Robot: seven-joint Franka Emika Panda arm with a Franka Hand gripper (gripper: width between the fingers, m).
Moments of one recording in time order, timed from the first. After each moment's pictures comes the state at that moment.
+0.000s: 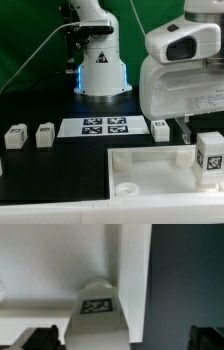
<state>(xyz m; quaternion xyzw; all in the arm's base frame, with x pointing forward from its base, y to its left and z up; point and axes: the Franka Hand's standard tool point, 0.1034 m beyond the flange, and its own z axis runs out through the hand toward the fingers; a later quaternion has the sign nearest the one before) 0.630 0.131 0.097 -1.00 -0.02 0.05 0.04</state>
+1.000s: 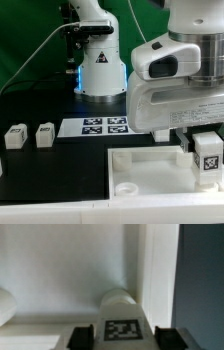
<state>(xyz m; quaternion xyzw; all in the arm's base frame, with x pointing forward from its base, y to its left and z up) 0.625 0.114 0.082 -1.00 -0.01 0.06 0.04</state>
